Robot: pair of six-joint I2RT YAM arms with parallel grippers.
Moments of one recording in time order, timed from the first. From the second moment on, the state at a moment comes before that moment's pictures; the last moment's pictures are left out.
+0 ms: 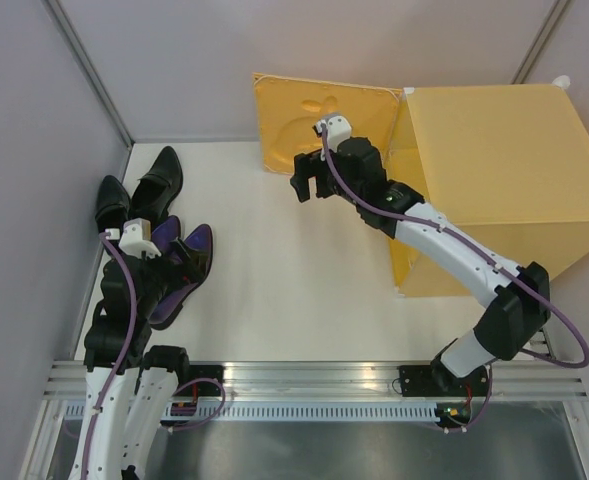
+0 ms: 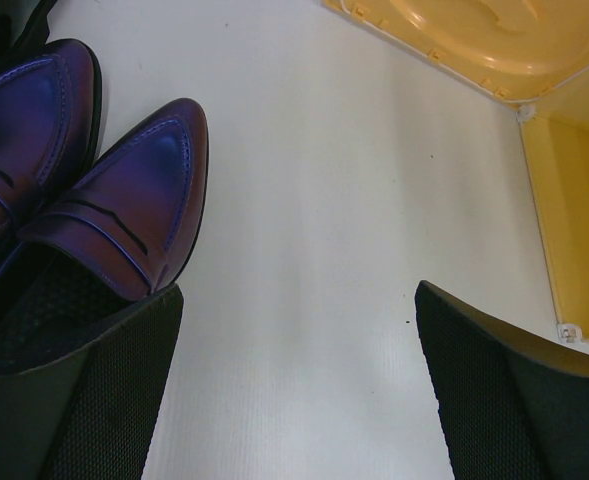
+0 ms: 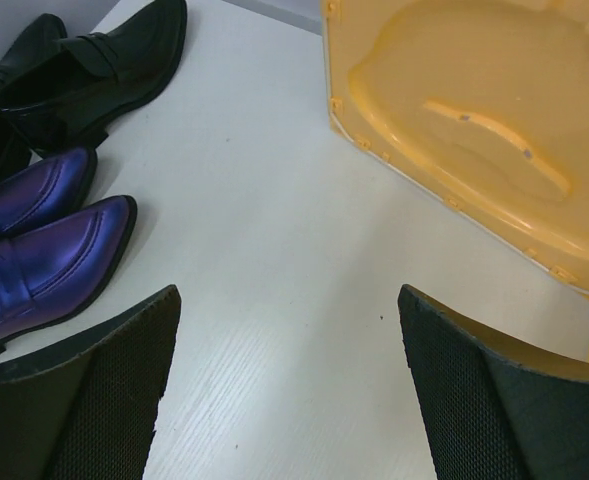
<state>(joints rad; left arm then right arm) -0.08 0.42 0.71 -0.65 0.08 -0.41 0.68 1.53 1.44 -0.23 0.06 0.17</state>
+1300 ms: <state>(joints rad) -0.07 0.46 0.70 -0.66 0.04 -0.41 0.68 1.83 1.49 0.01 0.32 0.14</state>
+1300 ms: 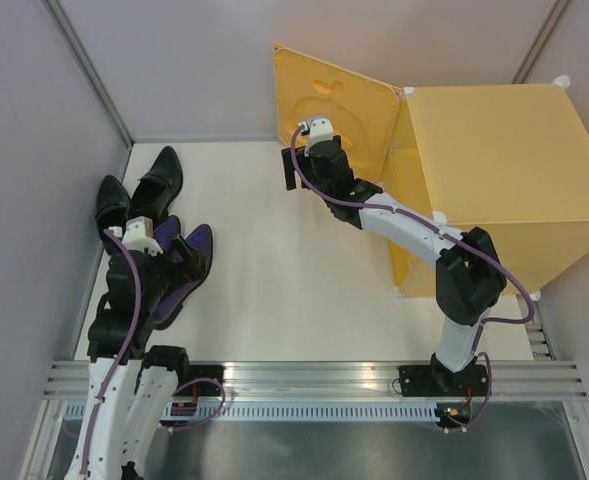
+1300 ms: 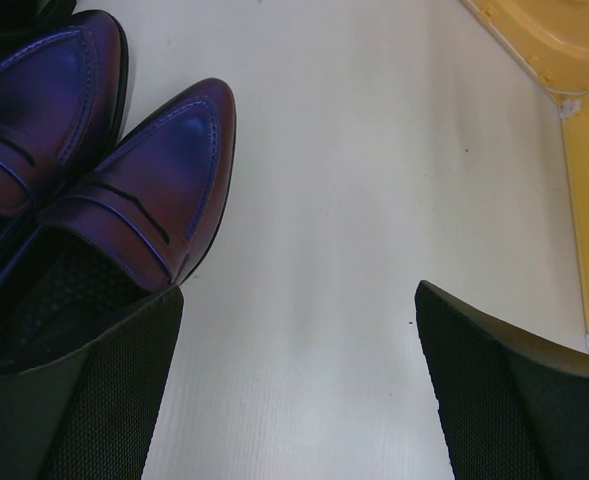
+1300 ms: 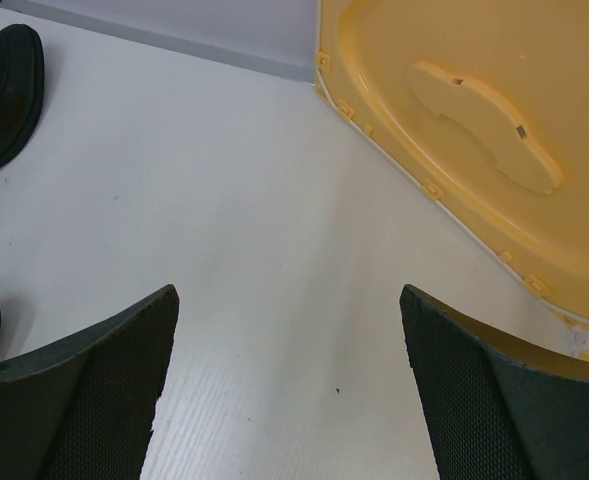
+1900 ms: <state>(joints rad) -0.07 0.69 0.70 -0.76 -0.21 -0.64 0.68 1.49 1.25 -0.10 0.21 0.19</state>
